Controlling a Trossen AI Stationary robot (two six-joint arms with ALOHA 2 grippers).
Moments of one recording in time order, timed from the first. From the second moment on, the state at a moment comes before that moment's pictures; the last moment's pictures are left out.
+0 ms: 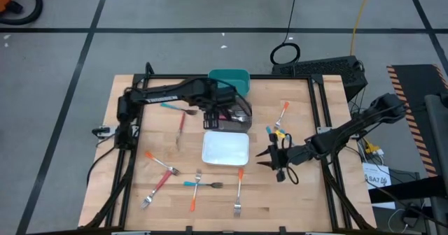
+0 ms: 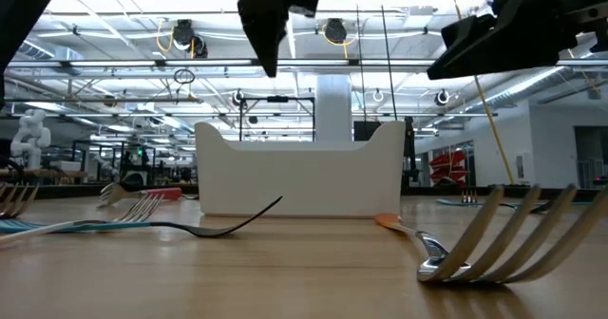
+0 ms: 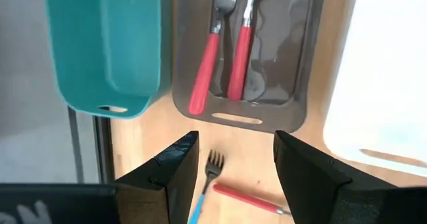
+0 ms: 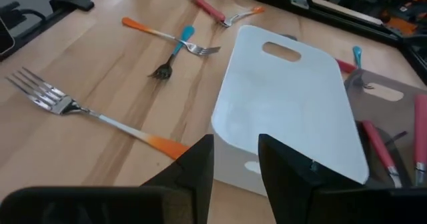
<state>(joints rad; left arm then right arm) 0.13 1.96 2.05 -1.44 -0.26 0.11 0.44 1.16 0.45 0.20 0.34 -0.05</state>
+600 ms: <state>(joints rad) -0.13 1.54 1.41 -1.07 -0.38 -0.21 0.42 1.11 0.45 0.11 0.34 -0.13</state>
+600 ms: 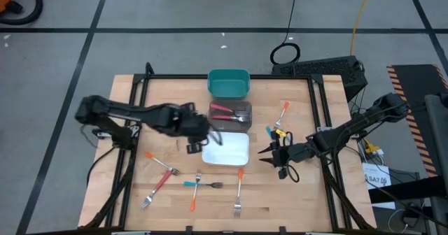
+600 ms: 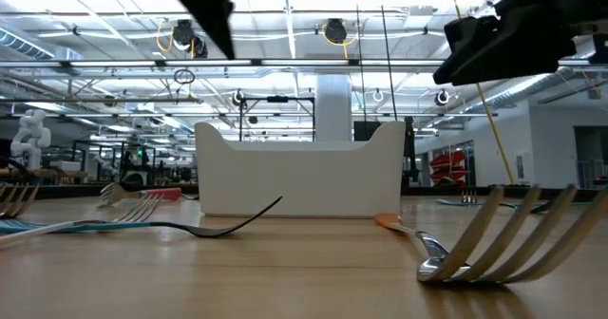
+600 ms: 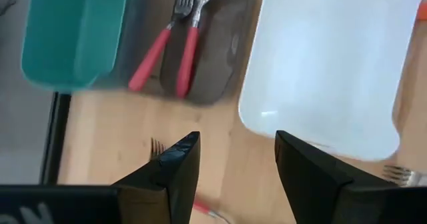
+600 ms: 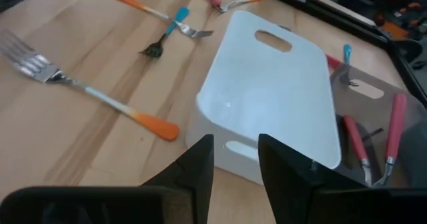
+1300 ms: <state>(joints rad) -0.01 1.32 0.78 -0.87 -0.47 -0.83 0.38 1.11 0.45 0.13 0.34 0.06</state>
